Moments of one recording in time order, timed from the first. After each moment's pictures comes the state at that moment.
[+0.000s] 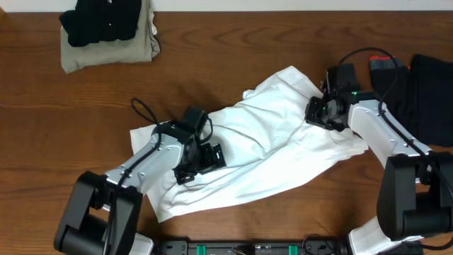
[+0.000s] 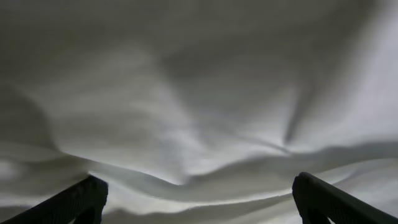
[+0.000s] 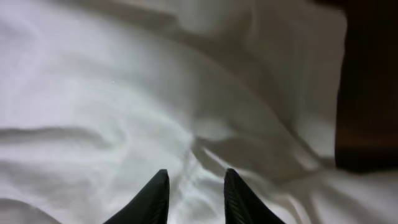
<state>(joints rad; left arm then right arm) -0.41 1.62 0.82 -0.71 0.32 -0.72 0.11 1.75 1.08 -0.58 -0.14 0.44</state>
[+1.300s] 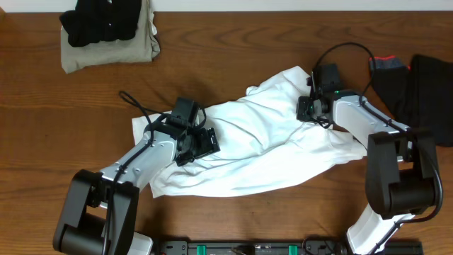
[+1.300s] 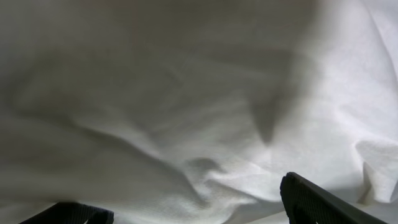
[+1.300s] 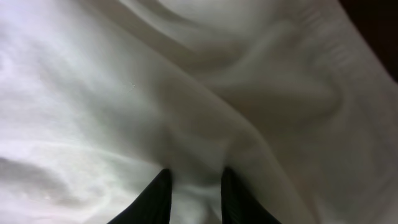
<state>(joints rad) -0.34 1.63 0.82 -0.50 0.26 -0.65 0.15 1.90 1.11 -0.45 -0.03 0.28</state>
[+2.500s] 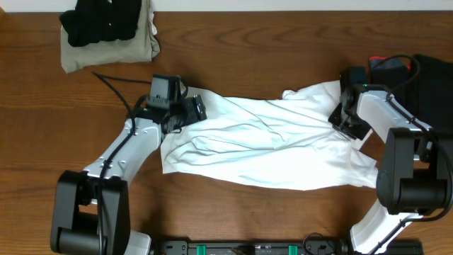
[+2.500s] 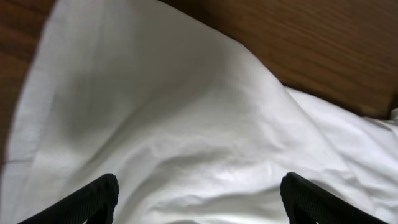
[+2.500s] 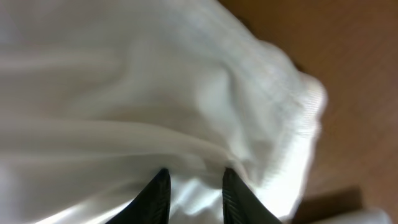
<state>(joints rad) -0.20 1.63 0.97 -0.37 0.19 -0.48 -0.02 1.91 1.17 -0.80 0.26 0.68</state>
